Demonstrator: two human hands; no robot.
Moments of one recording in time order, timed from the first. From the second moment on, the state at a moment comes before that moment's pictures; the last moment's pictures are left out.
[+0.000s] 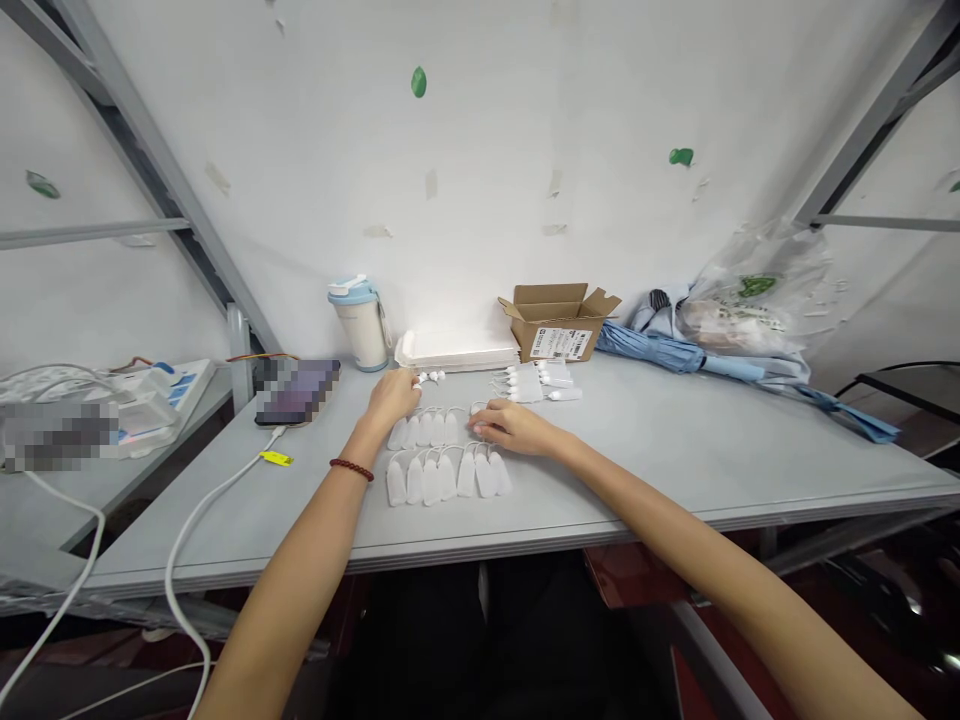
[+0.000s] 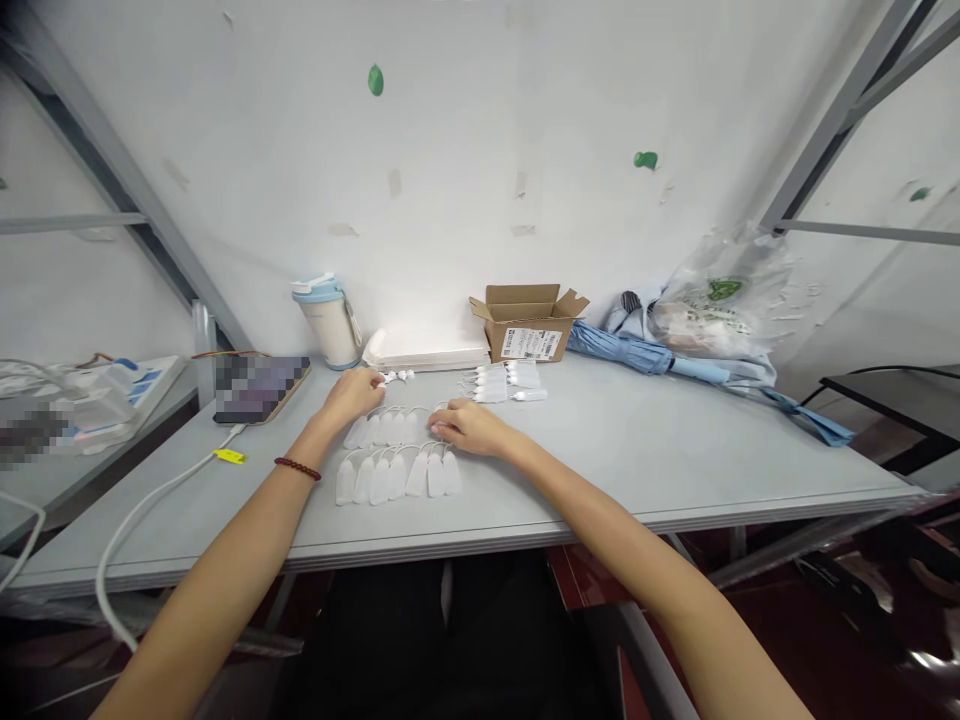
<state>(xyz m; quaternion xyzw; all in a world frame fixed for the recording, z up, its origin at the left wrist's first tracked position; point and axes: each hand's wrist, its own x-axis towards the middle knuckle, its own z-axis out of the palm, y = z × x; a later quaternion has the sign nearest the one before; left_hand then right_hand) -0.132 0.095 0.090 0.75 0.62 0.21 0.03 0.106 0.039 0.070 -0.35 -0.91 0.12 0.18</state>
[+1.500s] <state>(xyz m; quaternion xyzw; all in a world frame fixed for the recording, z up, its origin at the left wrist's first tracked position) -0.089 0.066 0.103 0.72 0.38 0.35 0.46 0.109 0.043 0.079 -0.37 -0.76 0.32 0.43</state>
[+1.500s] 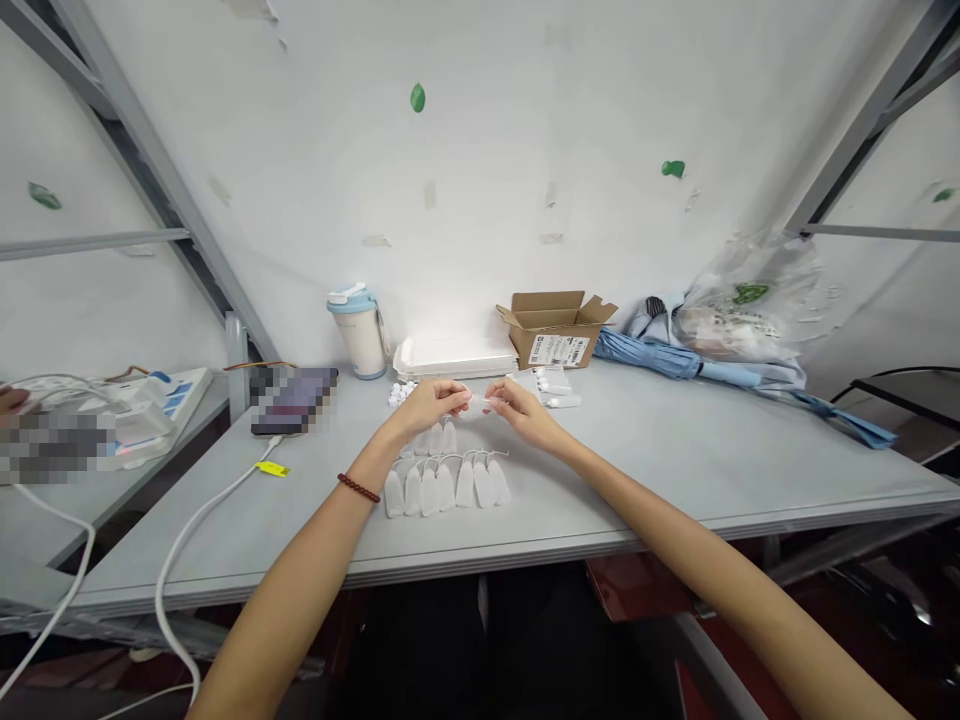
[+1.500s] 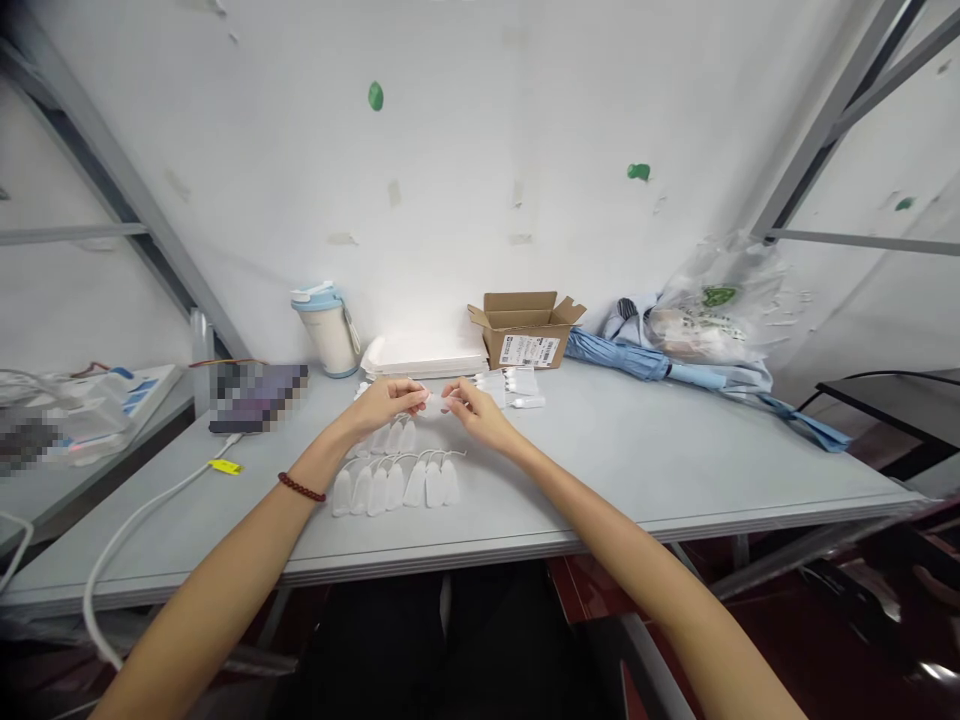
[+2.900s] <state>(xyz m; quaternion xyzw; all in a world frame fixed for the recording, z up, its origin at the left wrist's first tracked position) -0.081 0.058 0.108 0.74 0.39 0.35 0.41 0.109 0.041 0.087 -0.38 -0.65 0.49 0.45</state>
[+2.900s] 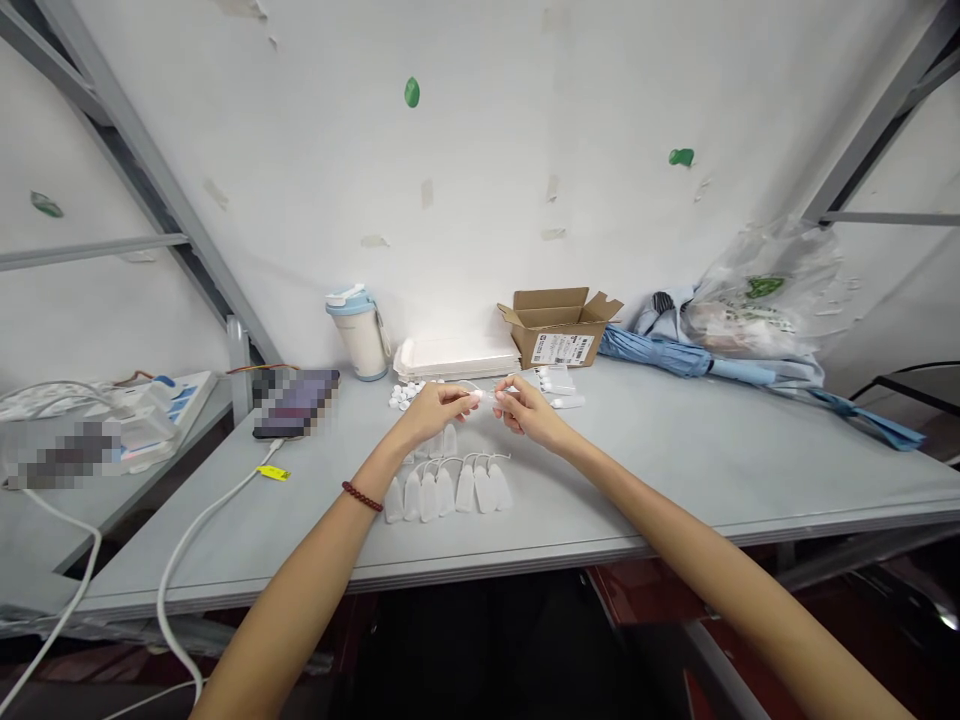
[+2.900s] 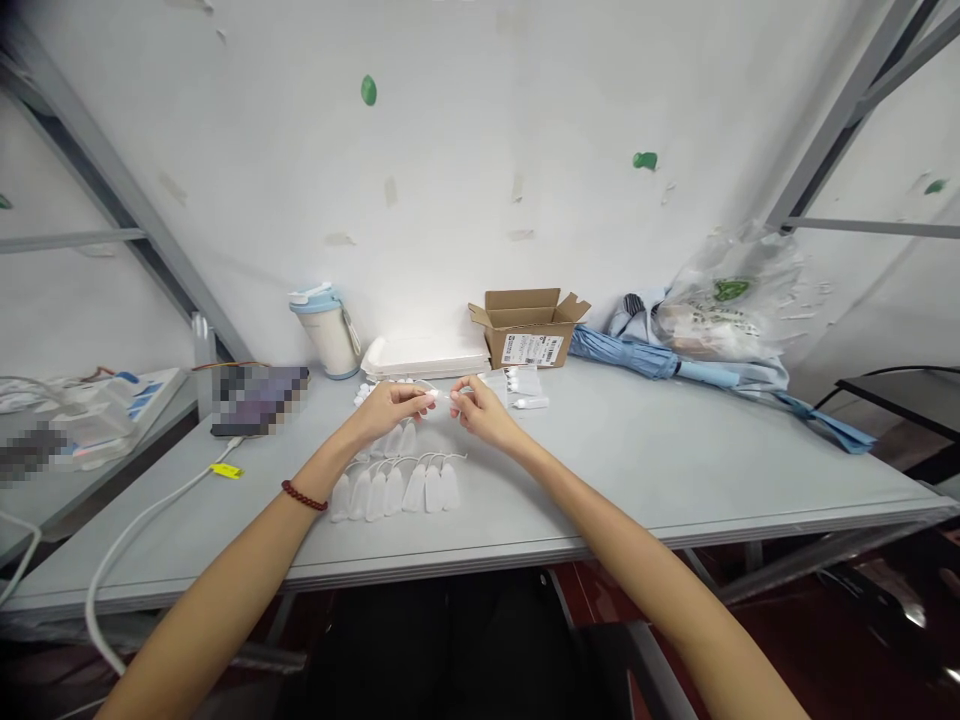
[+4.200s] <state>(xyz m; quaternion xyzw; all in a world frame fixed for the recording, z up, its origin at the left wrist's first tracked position) -0.073 0.055 0.103 0.71 0.38 0.37 0.46 0.110 0.041 0.090 -0.39 -0.60 0.53 0.45</state>
